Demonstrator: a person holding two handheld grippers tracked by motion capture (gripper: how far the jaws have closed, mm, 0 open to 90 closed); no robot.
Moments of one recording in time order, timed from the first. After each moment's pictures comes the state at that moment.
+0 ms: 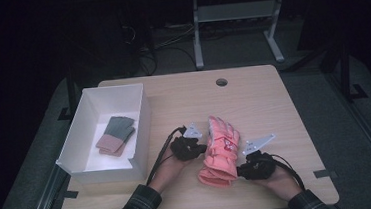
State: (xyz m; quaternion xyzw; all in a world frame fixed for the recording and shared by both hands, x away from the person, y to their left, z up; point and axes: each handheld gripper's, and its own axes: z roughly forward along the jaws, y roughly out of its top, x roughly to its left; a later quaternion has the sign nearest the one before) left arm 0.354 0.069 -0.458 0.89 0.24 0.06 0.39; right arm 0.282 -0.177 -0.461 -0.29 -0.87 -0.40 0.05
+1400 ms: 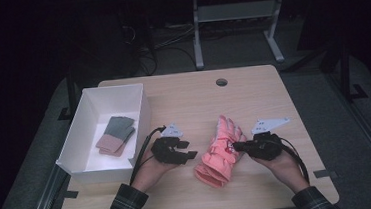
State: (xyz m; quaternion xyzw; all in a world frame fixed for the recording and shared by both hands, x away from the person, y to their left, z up) left arm 0.335 0.121 -0.422 0.87 0.27 0.04 0.40; right arm 0.307 -0.194 -0.421 -0.33 -0.83 -0.44 -0.07
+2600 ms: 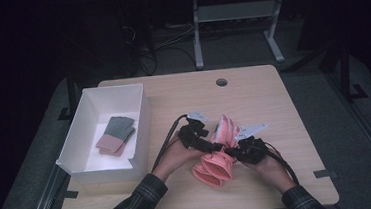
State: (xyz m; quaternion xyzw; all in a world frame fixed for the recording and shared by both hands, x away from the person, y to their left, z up) left arm 0.381 0.049 -0.438 0.87 0.28 -0.04 0.41; right arm 0.315 -0.163 -0.451 -0.33 -0.86 -0.38 -0.08
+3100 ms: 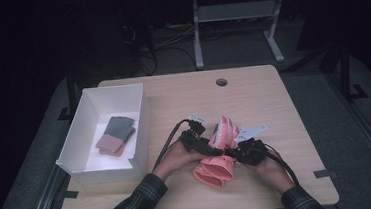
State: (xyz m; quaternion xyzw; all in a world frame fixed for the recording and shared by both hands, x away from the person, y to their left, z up) left arm 0.390 0.048 -0.465 0.86 0.30 -0.14 0.39; right arm 0.314 -0.164 -0.457 -0.33 -0.86 -0.38 -0.09
